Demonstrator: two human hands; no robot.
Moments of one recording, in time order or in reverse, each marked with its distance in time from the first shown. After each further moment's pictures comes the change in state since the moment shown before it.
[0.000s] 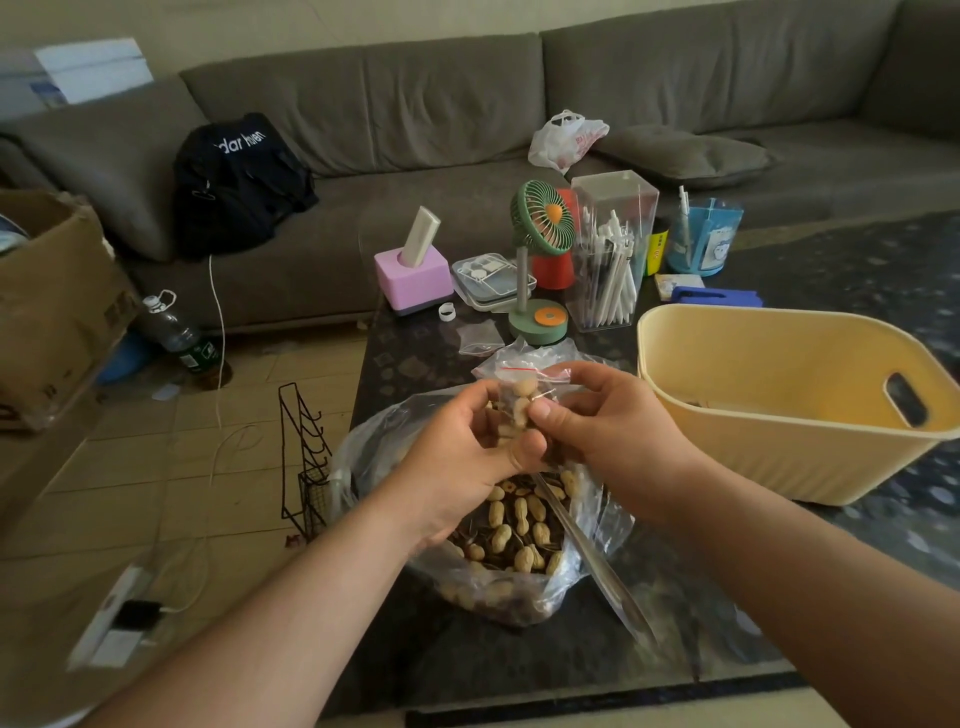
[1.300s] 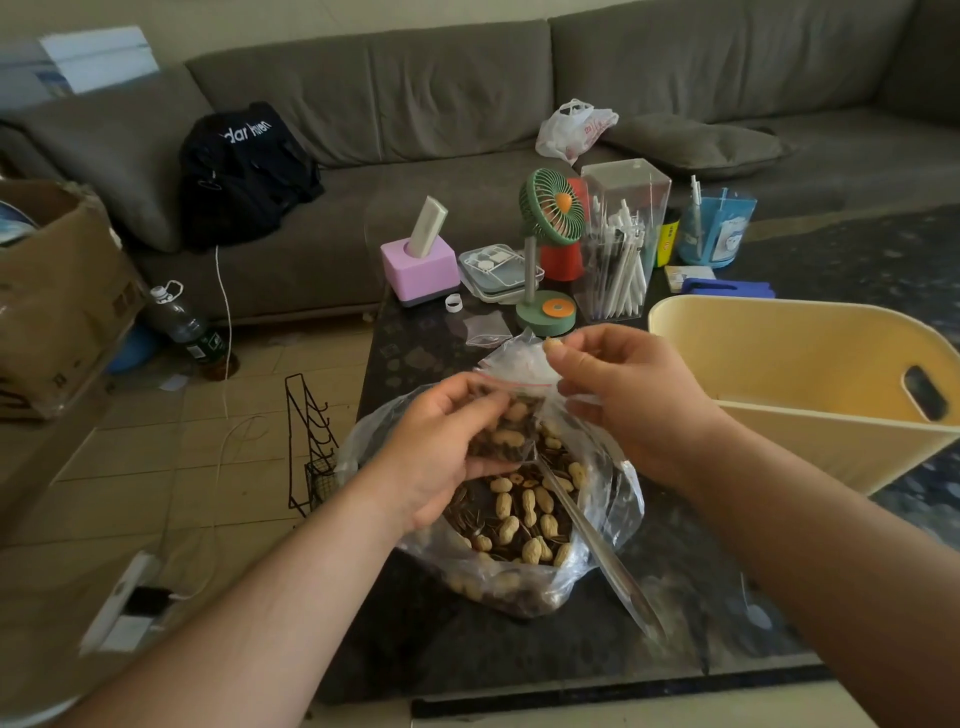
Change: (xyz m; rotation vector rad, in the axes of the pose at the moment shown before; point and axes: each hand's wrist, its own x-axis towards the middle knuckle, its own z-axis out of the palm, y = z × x) left_hand 0.004 0.003 -0.019 -0.150 0.089 -0.143; right_hand 0.013 -0.021 -0.001 -0.080 0.093 -0.008
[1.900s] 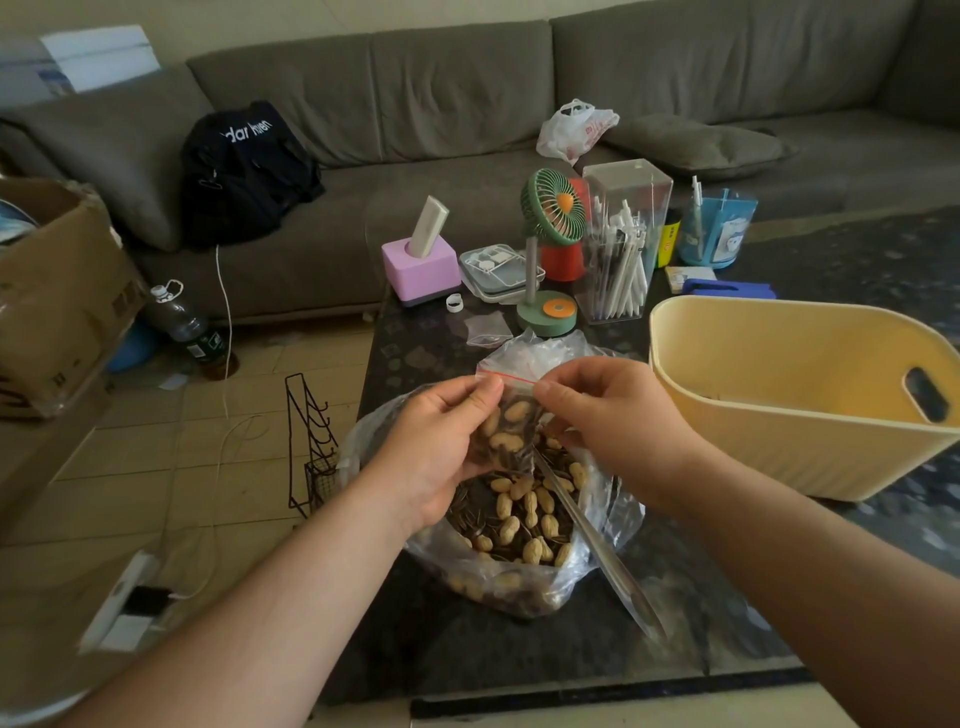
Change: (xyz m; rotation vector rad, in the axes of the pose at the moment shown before) left_hand 0.001 0.002 0.006 0.012 0.121 -0.026; right_hand -0.006 0.017 0.008 -0.271 0.020 -0.018
